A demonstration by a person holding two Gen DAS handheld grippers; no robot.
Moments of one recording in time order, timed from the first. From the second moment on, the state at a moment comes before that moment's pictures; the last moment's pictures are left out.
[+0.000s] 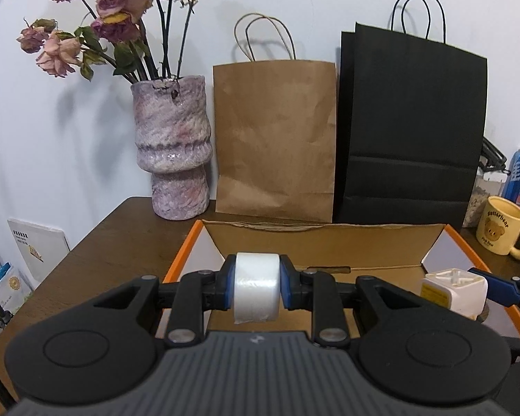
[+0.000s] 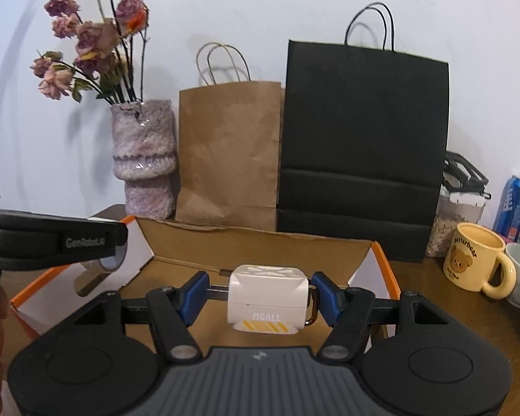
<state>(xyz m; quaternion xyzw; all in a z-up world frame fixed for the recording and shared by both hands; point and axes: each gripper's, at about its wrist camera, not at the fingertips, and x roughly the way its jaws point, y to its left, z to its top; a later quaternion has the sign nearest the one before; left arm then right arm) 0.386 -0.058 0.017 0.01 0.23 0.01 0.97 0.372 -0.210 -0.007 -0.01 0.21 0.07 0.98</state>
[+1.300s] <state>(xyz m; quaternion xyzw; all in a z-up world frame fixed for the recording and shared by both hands) 0.377 -0.058 0.024 0.02 0.22 0.03 0.98 0.367 -0.216 -0.001 -0.01 0.21 0.05 0.98</state>
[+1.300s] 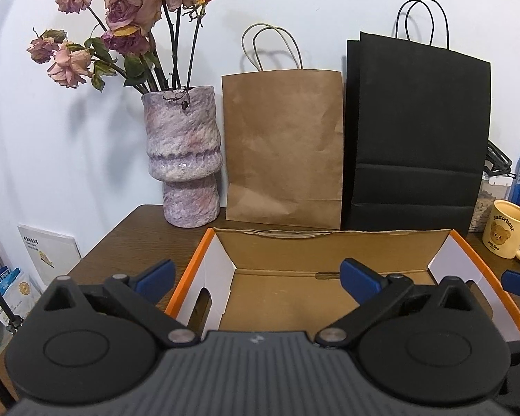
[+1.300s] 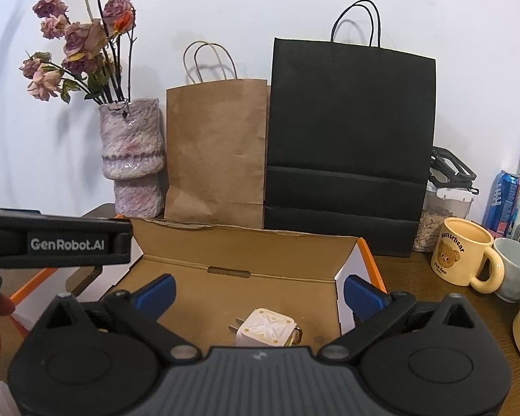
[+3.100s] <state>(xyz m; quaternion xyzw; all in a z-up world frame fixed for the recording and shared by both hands) 0.252 -0.044 0.035 0.02 0.22 0.01 0.98 0.237 -0.229 0.019 -0.01 0.19 0.06 0.98</state>
